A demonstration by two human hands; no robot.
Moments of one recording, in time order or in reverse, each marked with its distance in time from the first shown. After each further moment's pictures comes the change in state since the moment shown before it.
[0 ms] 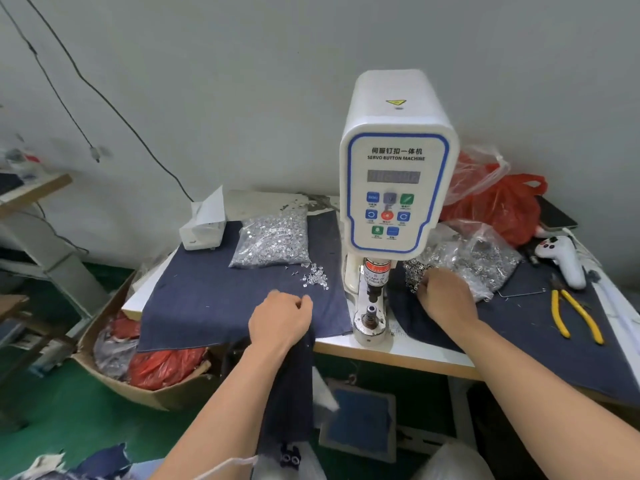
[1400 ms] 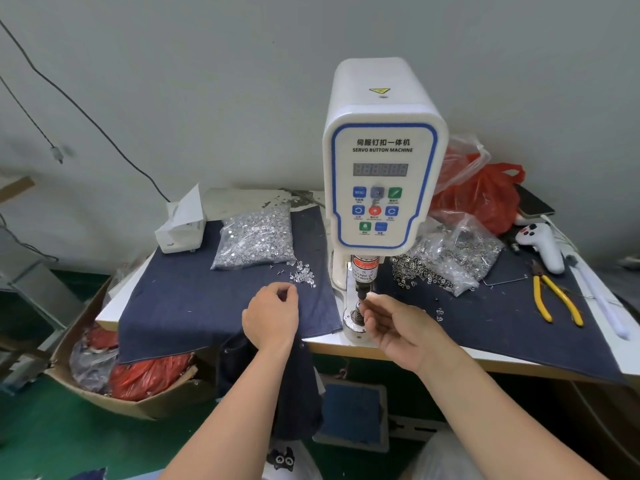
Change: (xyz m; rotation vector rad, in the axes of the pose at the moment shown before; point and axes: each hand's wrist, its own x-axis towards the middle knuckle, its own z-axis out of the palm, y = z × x) left_hand 0.020 0.006 0.036 -0.321 0.318 -0.099; right_hand -0.075 -0.074 -0.022 1.844 -0.541 0.816
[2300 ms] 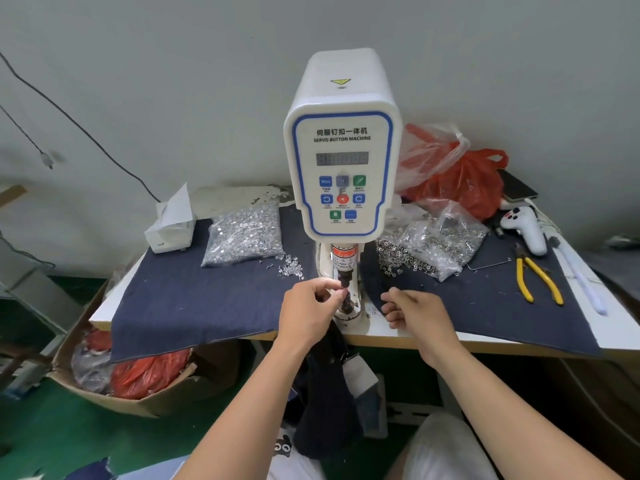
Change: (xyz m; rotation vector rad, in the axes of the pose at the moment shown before) left_hand -0.052 0.050 -0.010 -0.280 -0.426 0.310; right_hand -0.003 -0.008 -0.056 -0.542 0.249 -0.417
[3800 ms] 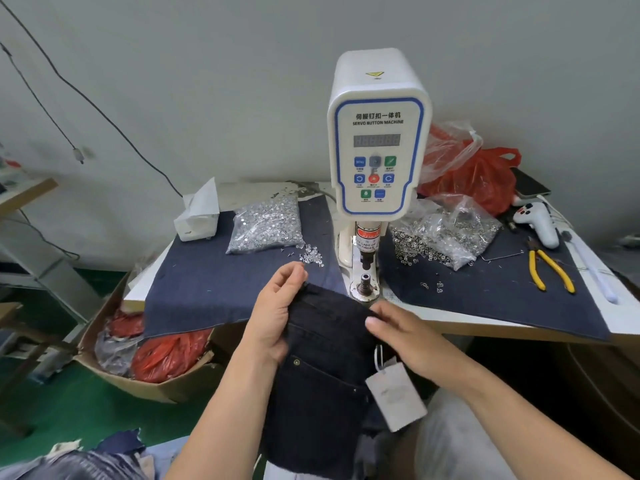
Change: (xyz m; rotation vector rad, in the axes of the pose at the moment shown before) left_hand -0.054 -0.021 -0.069 -1.189 -0.076 -0.219; right_hand -0.084 0.005 0.020 -0.482 -0.565 -0.397
